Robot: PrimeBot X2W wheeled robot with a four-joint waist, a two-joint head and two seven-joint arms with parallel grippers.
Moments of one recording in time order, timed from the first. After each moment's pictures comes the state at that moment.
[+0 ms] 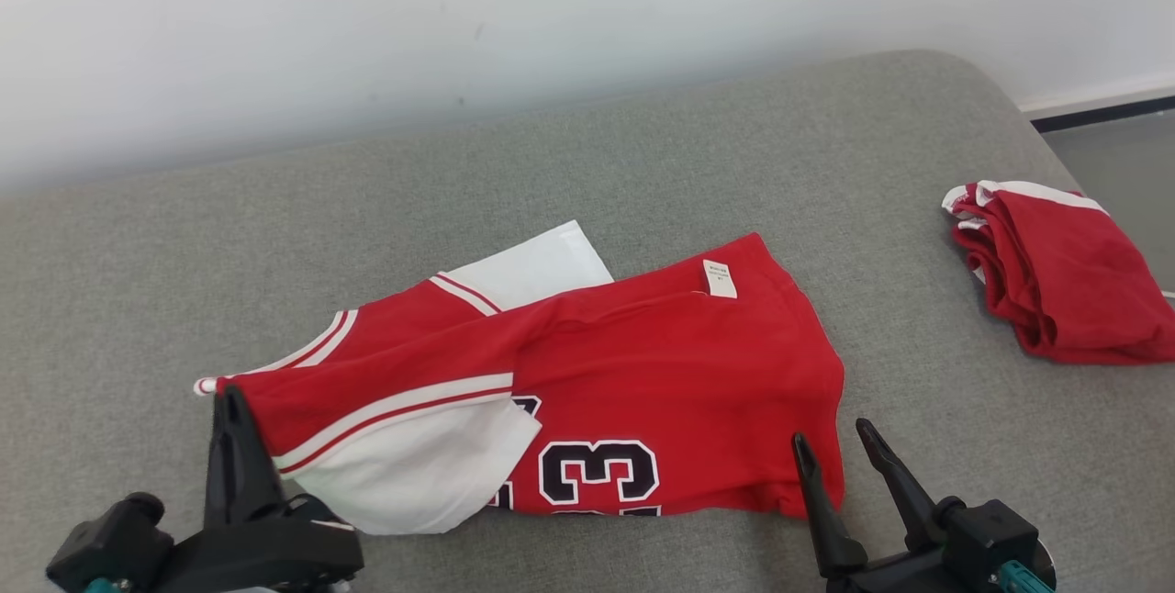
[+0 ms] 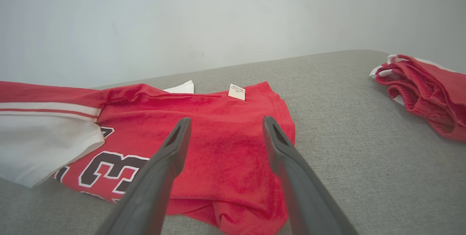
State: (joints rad) left arm -0.06 0.09 -0.12 -0.06 -0.64 0.31 -0.21; right arm -0.04 -0.13 0.23 0.23 0.27 0.13 -0.26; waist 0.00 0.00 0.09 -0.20
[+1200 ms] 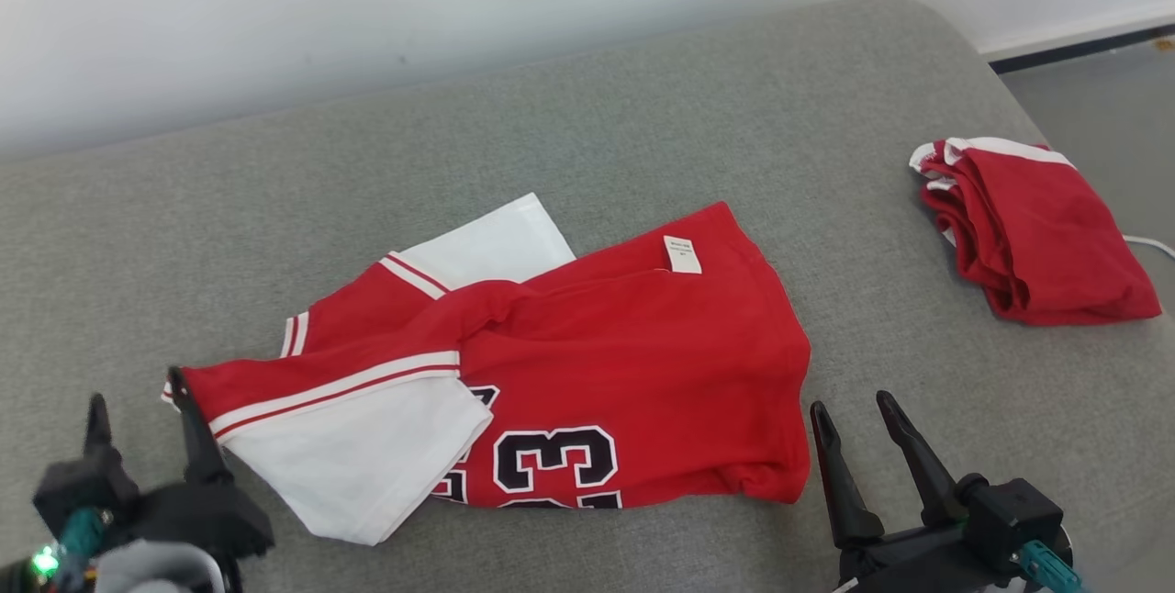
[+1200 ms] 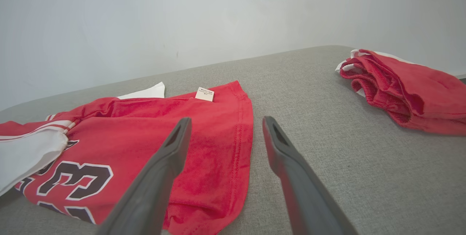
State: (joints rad) left arm -0.29 0.24 -0.05 0.45 -0.42 0.26 -0.26; right arm -0.07 -0.12 0.19 0.22 0.28 0.13 -0.26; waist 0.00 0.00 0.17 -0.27
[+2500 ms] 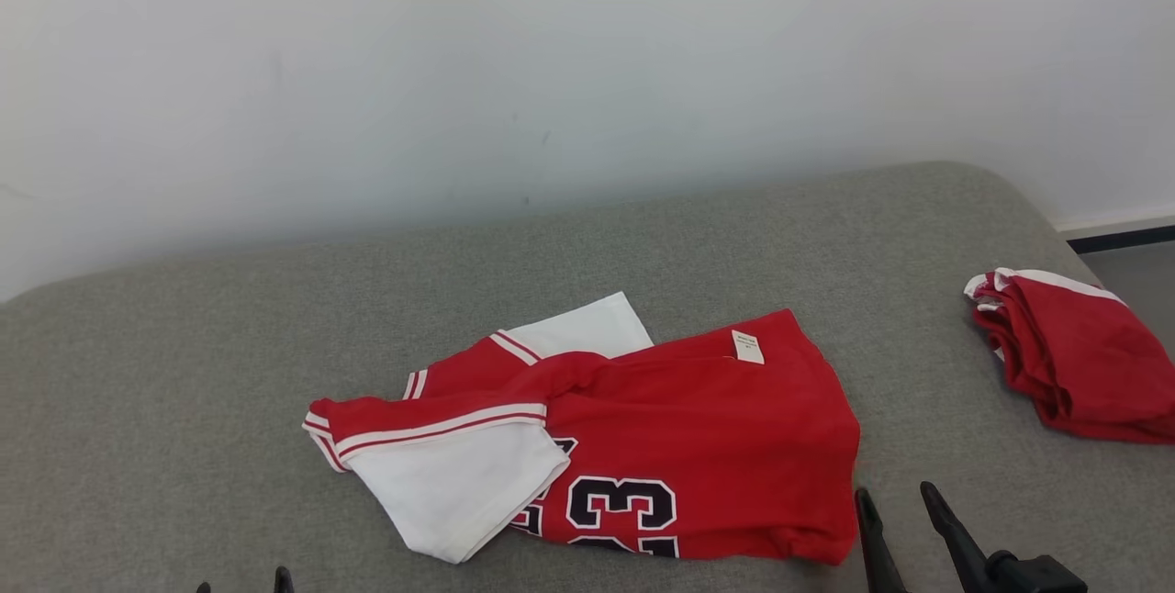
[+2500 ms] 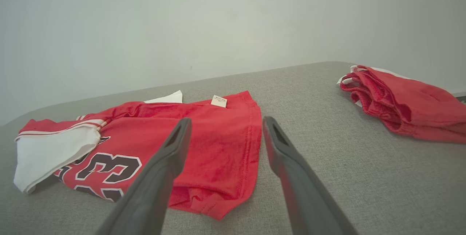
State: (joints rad) left arm 0.23 0.05 0.07 0.08 -0.17 -0.02 -0.26; right arm 0.06 -0.12 0.10 0.27 0.24 0.13 -0.26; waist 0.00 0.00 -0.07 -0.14
